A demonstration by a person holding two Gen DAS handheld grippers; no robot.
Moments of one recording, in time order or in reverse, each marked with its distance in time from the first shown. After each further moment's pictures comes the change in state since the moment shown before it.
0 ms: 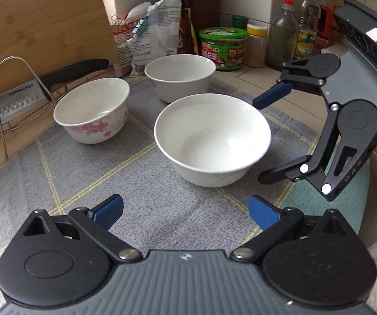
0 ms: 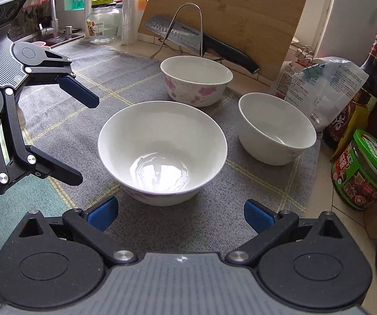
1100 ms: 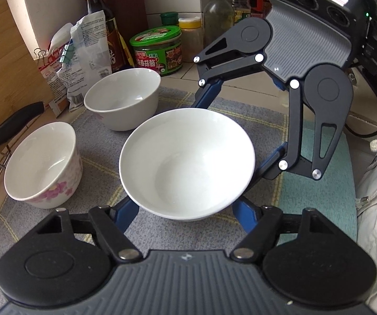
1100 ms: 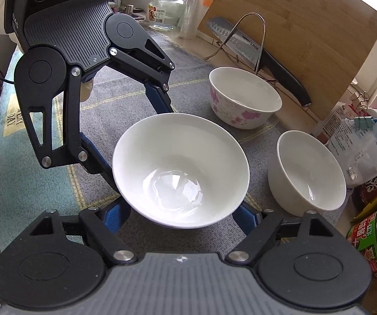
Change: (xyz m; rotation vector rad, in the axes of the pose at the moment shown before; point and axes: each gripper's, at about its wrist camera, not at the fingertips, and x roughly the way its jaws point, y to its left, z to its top) left arm 0.024 0.011 0.026 0.307 -0.002 -0.212; right arm 0.009 -0.001 0.024 -0.280 0.025 0.158
